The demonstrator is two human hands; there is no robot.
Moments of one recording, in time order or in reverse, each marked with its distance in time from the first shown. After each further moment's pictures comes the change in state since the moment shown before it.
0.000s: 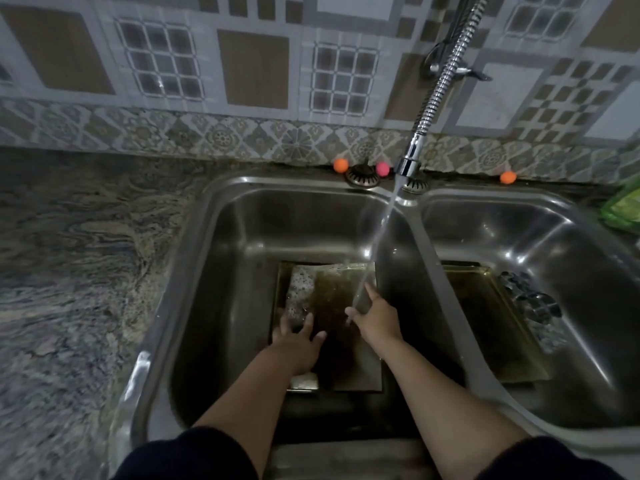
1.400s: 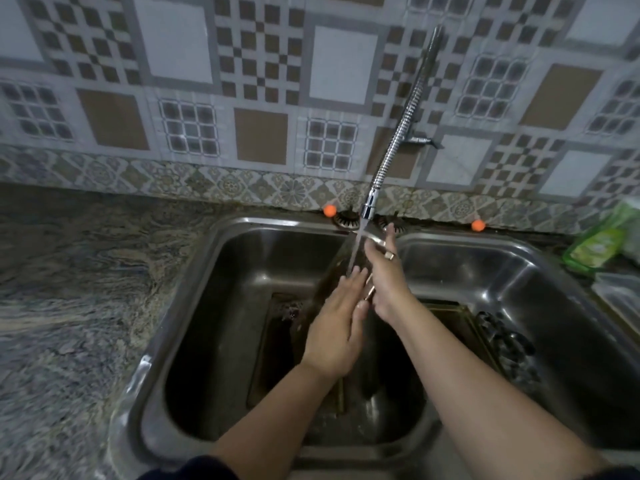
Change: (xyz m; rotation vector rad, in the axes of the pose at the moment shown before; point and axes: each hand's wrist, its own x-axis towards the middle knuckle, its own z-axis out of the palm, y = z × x) left_hand -0.080 0.102 -0.023 -0.456 0.791 0.792; right_hand -0.035 -0.096 -0.104 0.913 -0.063 -0.260
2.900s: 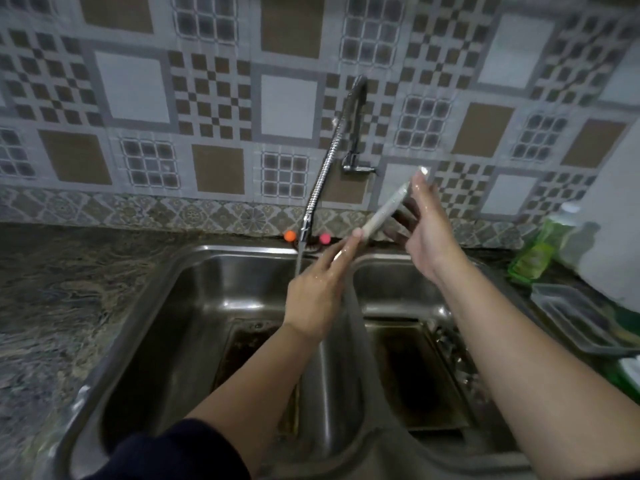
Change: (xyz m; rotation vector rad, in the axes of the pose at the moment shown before) left_hand 0.070 0.073 0.004 0.429 0.234 0.312; right_hand 0.007 -0.134 -0.099 0.040 -0.036 -0.295
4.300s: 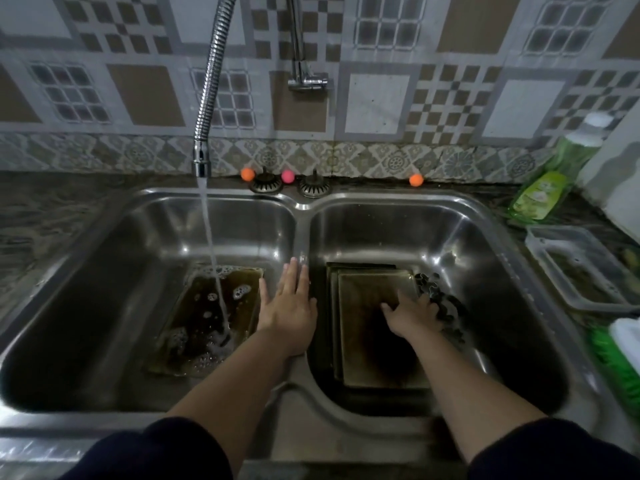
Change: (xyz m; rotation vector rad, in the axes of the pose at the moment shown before) left_hand -0.061 0.052 0.116 0.339 -0.843 -0.504; right_hand -0.026 0.195 -0.201 -1.449 -0.160 0.632
